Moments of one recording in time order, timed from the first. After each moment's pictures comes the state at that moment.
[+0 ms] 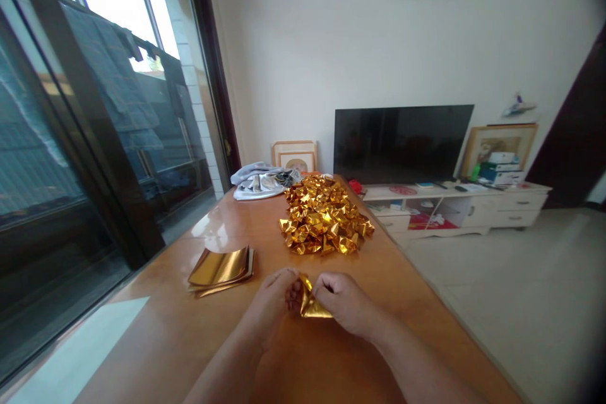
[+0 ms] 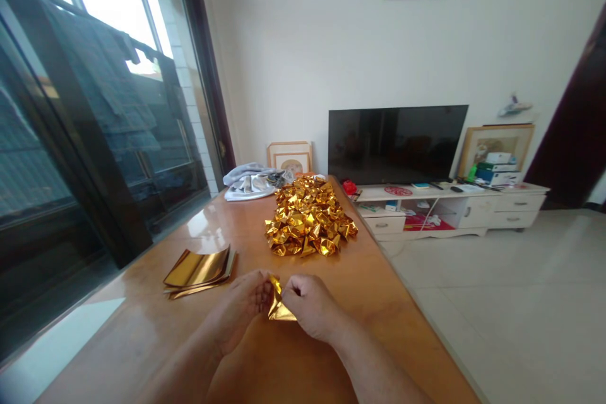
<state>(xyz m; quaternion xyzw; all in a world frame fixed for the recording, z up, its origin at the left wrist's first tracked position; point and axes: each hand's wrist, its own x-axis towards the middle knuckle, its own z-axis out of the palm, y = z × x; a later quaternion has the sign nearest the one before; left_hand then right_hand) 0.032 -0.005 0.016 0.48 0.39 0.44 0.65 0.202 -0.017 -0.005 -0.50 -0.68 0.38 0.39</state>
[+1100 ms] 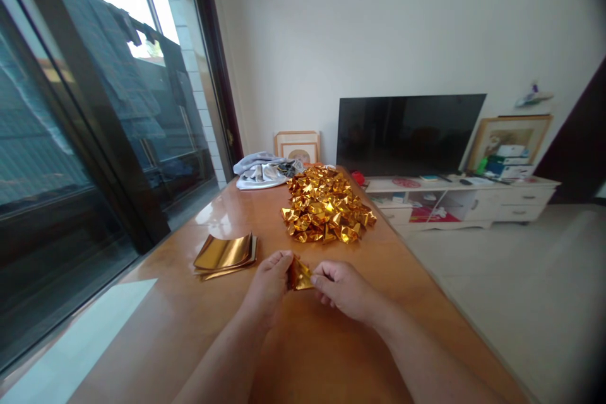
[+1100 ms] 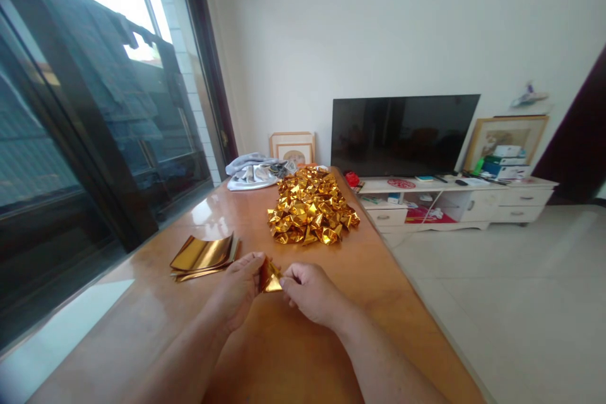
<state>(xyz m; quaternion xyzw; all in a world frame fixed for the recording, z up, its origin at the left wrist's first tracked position) 0.028 0.007 0.004 0.42 0.38 0.51 0.65 0.201 -0.024 0.001 -0.49 -0.65 0.46 0.36</state>
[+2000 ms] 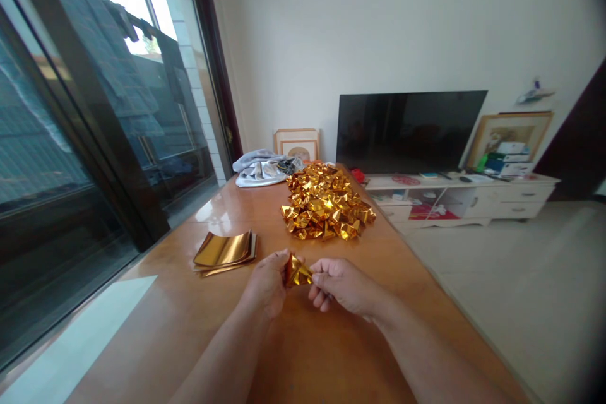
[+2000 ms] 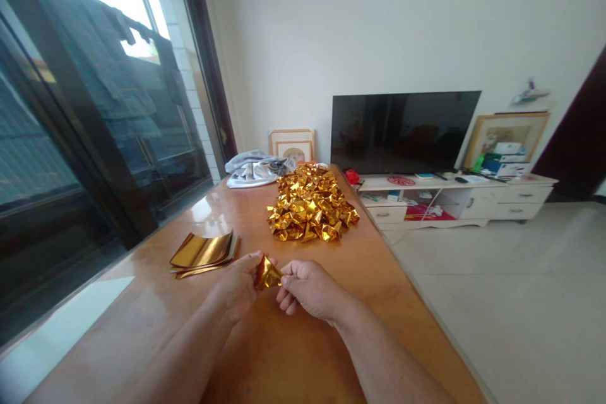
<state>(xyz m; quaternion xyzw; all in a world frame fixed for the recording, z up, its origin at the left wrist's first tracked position) 0.029 0.016 -0.005 0.31 0.39 0.53 0.68 0.201 -0.028 0.008 -0.43 -0.57 0.60 0.35</state>
